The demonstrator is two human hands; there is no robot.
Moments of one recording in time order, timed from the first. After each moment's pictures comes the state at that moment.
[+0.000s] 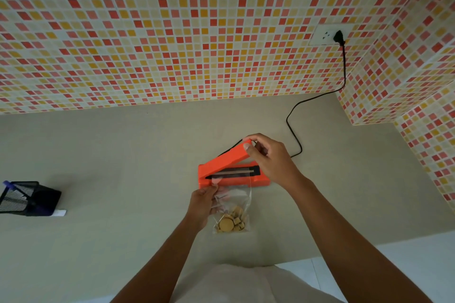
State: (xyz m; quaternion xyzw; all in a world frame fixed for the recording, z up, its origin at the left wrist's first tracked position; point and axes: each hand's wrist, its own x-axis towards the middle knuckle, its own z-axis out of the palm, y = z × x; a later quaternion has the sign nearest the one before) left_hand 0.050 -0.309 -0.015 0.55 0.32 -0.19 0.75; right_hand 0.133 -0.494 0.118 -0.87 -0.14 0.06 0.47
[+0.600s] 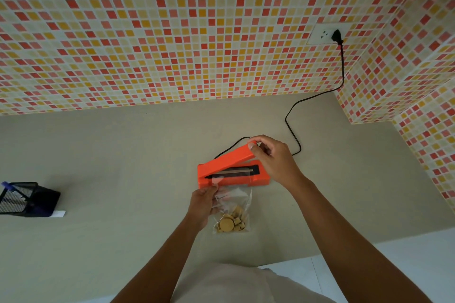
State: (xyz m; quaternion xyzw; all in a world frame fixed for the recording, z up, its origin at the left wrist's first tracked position) left_hand 0.051 -0.311 -0.025 0.56 0.32 -0.19 0.74; right_hand 0.135 -0.503 0.105 -0.86 -0.10 0.06 0.49
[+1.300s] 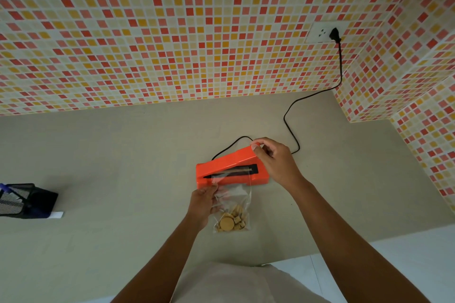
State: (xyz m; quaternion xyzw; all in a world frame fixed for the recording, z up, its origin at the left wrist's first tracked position) left_hand 0.052 -0.313 -0.027 0.55 0.32 -0.19 0.75; right_hand 0.138 -0.514 0.082 -0.86 -0.06 0.06 0.50
